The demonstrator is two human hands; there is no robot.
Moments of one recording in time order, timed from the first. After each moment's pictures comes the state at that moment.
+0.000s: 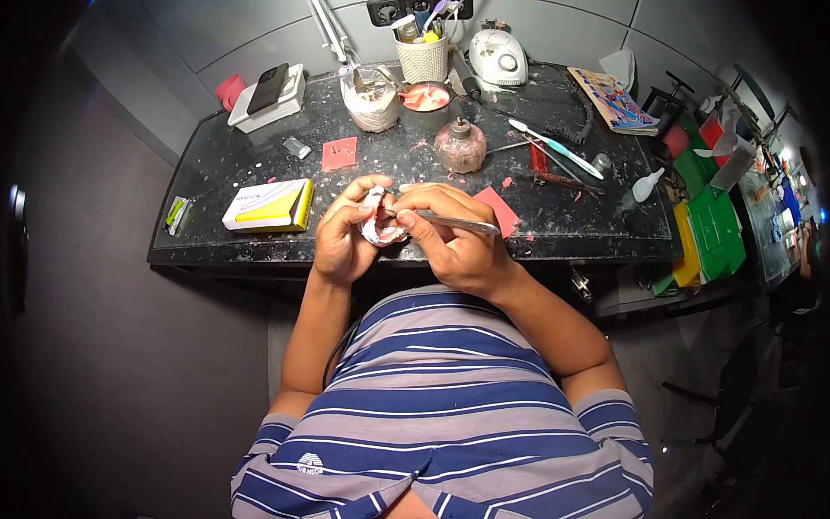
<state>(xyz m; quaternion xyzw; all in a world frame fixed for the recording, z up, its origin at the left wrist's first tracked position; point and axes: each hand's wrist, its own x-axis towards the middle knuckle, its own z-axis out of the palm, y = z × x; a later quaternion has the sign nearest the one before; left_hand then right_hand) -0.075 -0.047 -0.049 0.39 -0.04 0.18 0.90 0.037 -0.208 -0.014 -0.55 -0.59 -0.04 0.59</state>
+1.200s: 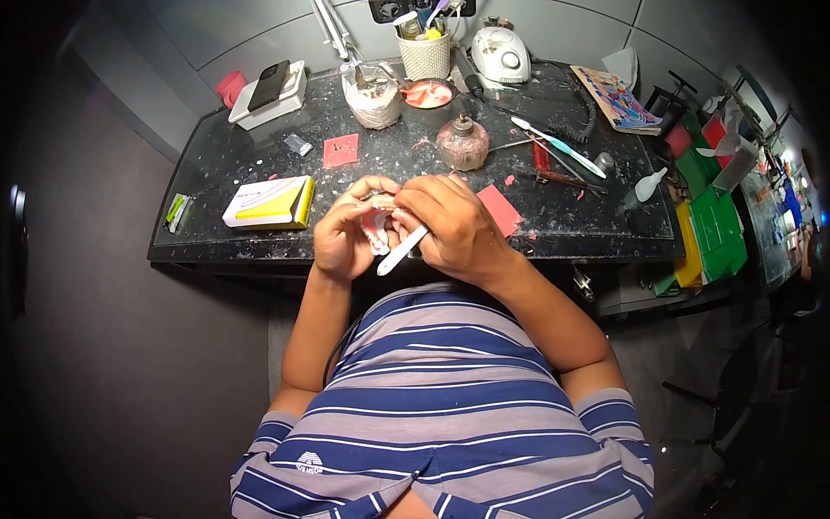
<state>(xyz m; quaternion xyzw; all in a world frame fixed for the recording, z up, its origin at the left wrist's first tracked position) -0.075 -0.044 -0.050 0.37 -0.08 0.12 0.92 0.044 -0.201 -0.013 -0.59 -0.65 -0.15 0.44</state>
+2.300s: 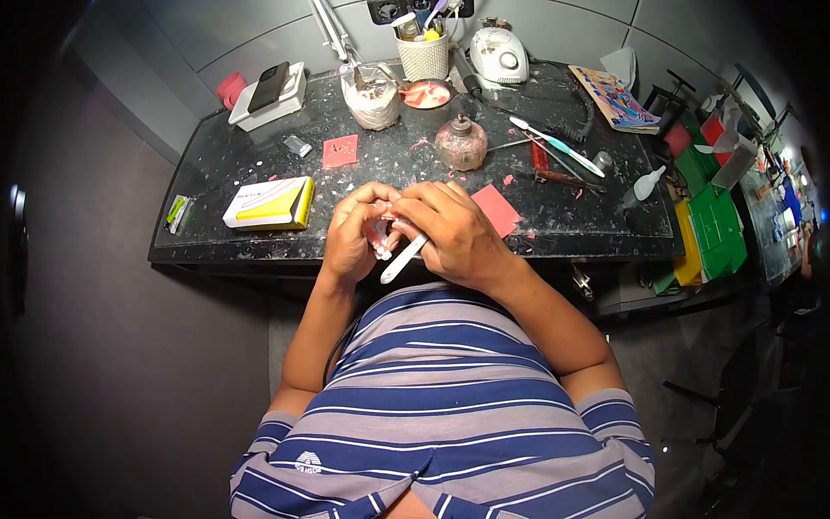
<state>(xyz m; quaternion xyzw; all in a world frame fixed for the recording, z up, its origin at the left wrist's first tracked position) -0.072 -0.057 -0.050 0.49 0.02 0.19 0.85 0.042 -0.207 -0.019 -0.60 -0.67 -0.14 0.42</state>
